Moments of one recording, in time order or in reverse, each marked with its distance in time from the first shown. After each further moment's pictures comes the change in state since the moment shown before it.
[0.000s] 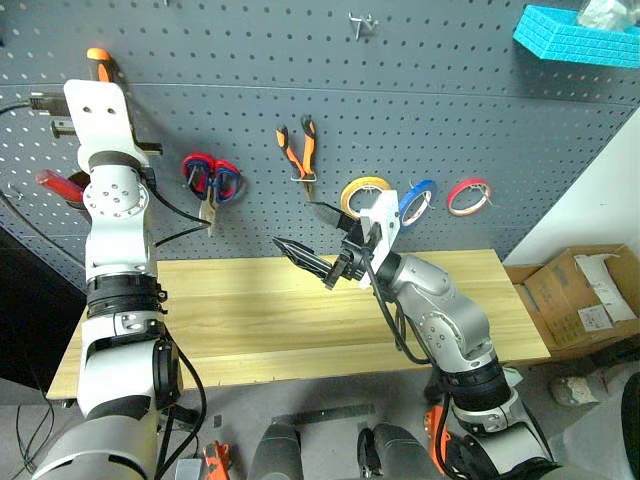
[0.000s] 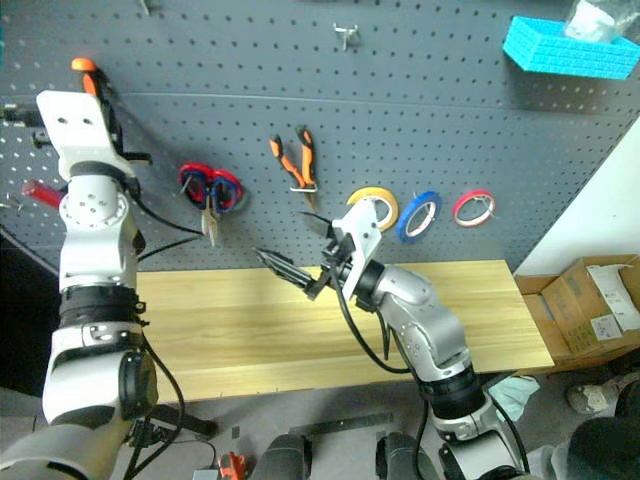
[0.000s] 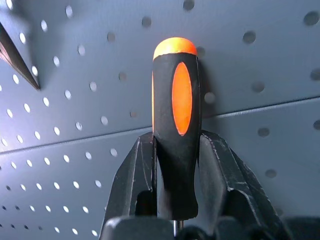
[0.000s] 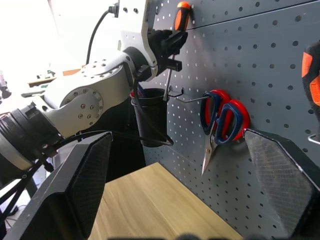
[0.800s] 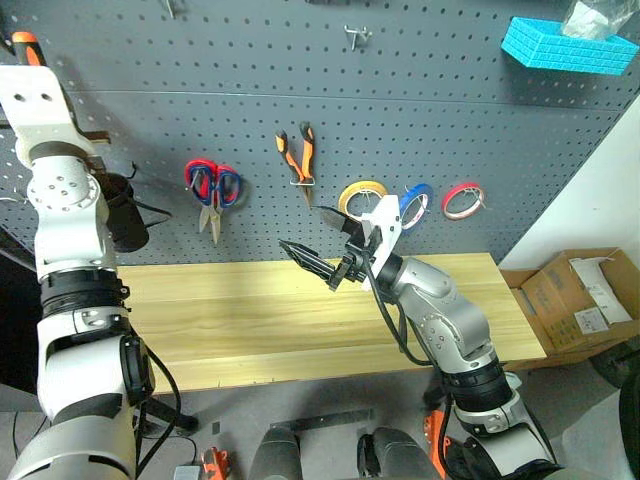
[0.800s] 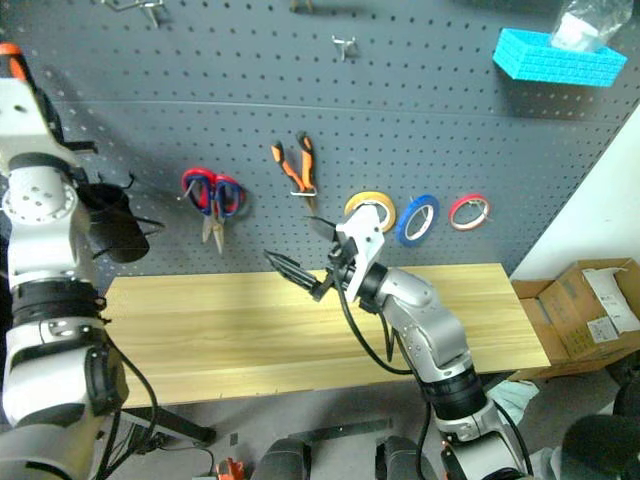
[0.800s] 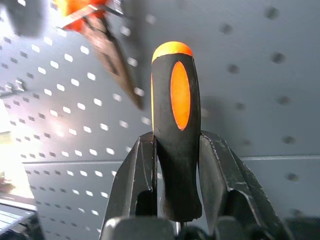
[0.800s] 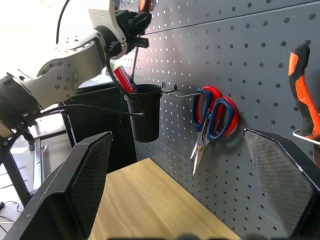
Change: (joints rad) left arm -0.014 0.146 0.040 0.028 -0.040 -0.008 0.032; right arm 0.008 -0.005 0.001 0.031 -0.028 -0.034 0.003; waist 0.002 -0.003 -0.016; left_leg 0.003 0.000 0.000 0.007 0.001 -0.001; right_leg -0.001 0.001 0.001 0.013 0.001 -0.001
